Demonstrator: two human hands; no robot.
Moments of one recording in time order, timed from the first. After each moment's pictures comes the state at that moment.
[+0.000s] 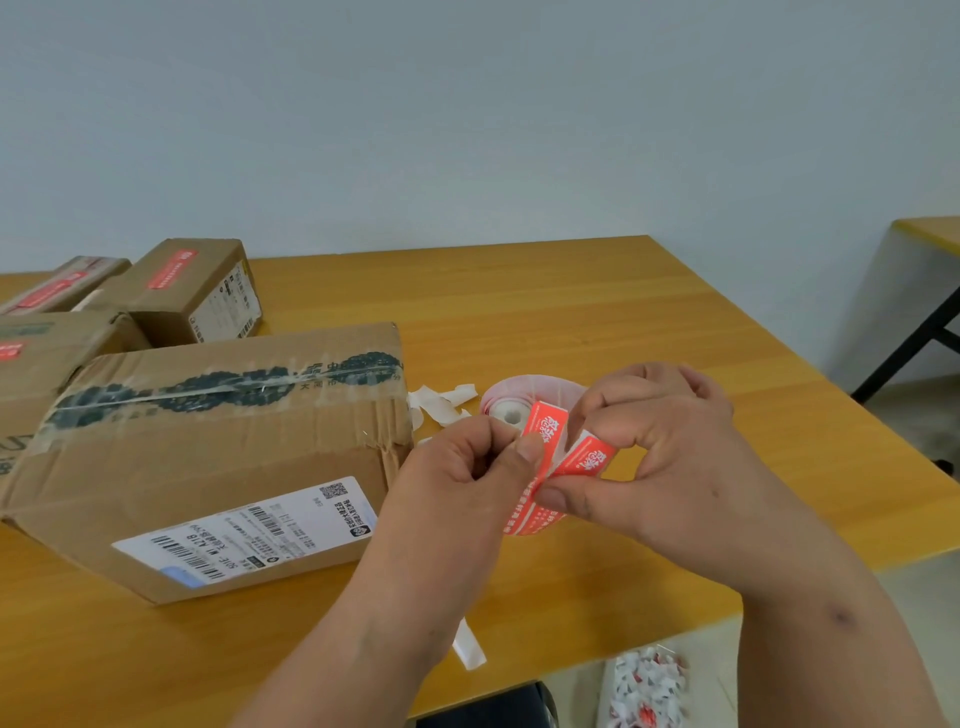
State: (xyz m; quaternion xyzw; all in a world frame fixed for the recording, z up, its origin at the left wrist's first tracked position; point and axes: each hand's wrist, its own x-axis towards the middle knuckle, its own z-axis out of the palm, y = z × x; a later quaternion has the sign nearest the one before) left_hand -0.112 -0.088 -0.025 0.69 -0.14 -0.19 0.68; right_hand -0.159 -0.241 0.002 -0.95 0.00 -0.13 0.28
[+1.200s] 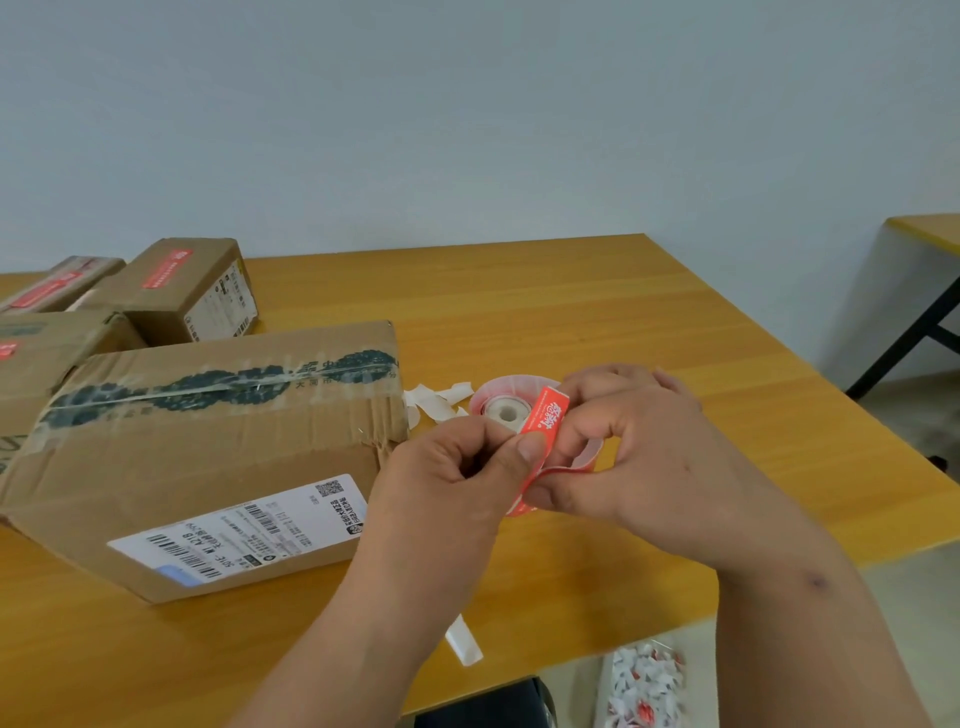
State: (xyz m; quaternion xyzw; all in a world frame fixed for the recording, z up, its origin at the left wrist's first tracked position) left_hand -0.114 -0.085 -0.021 0.73 -0.17 -0.12 0.66; right_hand -0.153 -0.236 0.007 -0.94 0.02 -0.08 0.33
